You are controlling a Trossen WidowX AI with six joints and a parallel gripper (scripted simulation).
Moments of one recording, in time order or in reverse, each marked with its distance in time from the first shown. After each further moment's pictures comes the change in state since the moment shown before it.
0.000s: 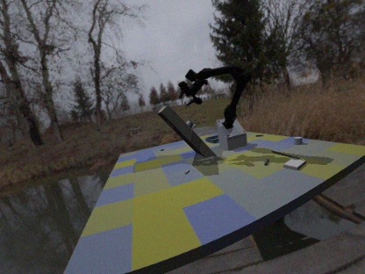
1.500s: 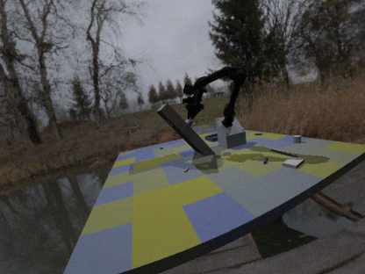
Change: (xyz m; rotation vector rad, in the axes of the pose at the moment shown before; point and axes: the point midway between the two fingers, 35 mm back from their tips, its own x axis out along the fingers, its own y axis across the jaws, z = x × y) arm 0.052 -0.102 -0.014 -1.447 0.305 -0.250
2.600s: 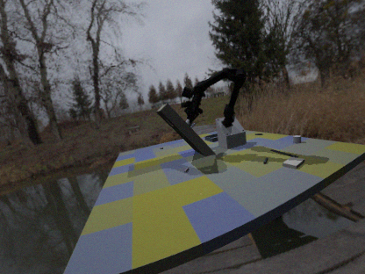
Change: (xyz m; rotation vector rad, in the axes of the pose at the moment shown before) arm 0.027 0.001 -0.001 0.003 0.001 0.000
